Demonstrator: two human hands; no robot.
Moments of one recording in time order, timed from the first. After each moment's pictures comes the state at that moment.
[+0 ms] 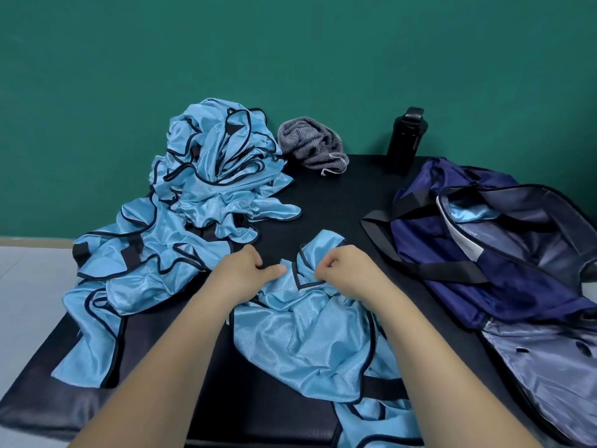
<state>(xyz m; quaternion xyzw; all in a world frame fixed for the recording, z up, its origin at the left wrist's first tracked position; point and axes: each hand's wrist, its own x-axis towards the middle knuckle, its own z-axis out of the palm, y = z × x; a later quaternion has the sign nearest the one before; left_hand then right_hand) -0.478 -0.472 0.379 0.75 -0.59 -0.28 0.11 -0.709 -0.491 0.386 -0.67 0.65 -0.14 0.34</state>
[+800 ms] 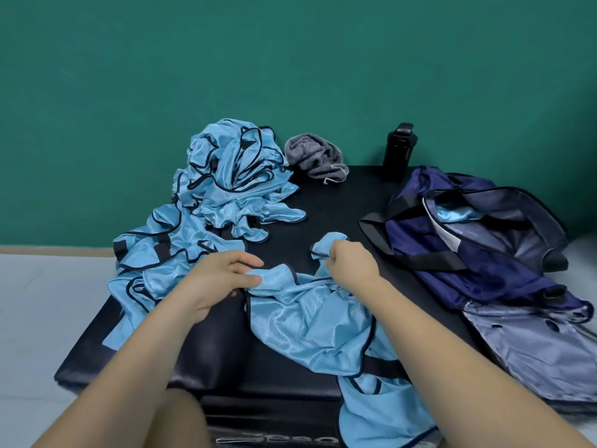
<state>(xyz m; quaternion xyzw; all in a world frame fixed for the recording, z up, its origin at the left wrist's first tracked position) -0.435 -0.393 0.420 0.63 -0.50 -0.49 0.34 -0.708 -0.486 0.371 -0.71 0.68 -0.13 0.13</state>
